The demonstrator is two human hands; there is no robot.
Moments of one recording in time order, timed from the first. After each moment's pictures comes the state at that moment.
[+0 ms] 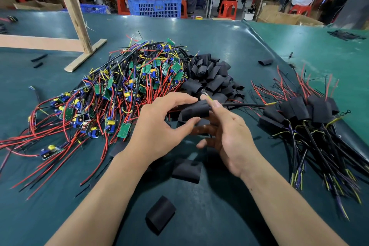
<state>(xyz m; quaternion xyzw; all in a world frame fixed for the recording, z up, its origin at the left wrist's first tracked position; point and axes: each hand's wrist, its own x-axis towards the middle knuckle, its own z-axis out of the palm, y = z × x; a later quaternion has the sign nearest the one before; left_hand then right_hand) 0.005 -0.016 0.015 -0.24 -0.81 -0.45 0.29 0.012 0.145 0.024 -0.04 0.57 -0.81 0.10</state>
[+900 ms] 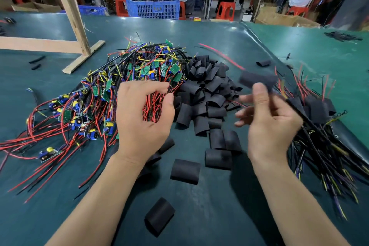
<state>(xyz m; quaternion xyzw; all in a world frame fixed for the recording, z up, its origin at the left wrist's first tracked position) 0.005 -0.021 0.022 -0.18 -0.75 -0.37 0.52 0.002 0.176 0.034 0.03 0.59 -0.75 -0.31</state>
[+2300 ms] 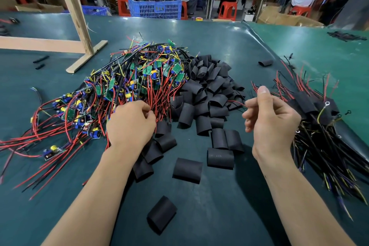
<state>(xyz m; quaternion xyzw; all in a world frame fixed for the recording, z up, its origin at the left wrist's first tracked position) -0.010 -0.045 0.008 0.15 -0.93 -0.25 0.22 -0.002 0.186 0.030 0.05 0.62 -0.74 -0.27</state>
